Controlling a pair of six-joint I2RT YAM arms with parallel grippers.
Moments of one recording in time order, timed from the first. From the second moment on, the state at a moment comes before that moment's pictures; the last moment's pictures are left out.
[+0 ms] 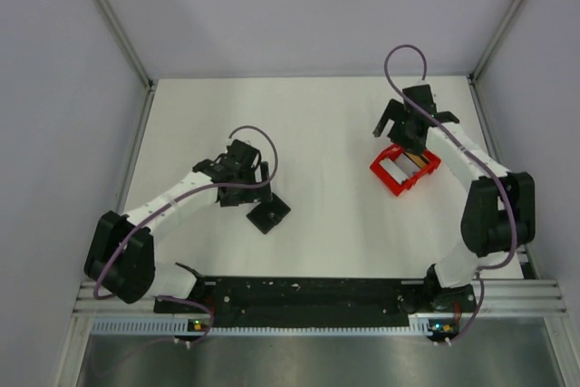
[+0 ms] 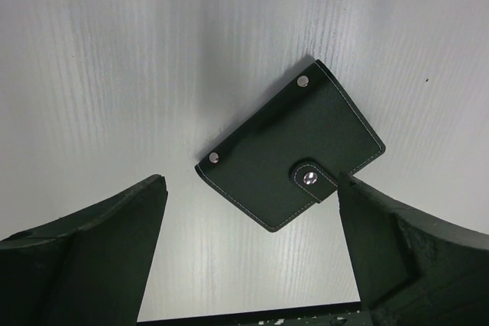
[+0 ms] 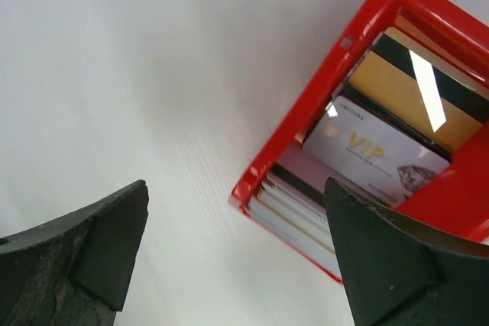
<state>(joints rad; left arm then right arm) -0.52 1.37 0.90 -0.64 -0.10 -0.61 0.18 1.69 1.29 -0.54 0.09 0.63</state>
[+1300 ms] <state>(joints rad) -0.53 1.52 0.77 -0.30 0.24 -0.54 0.65 1.63 0.85 -0.11 -0.38 0.65</state>
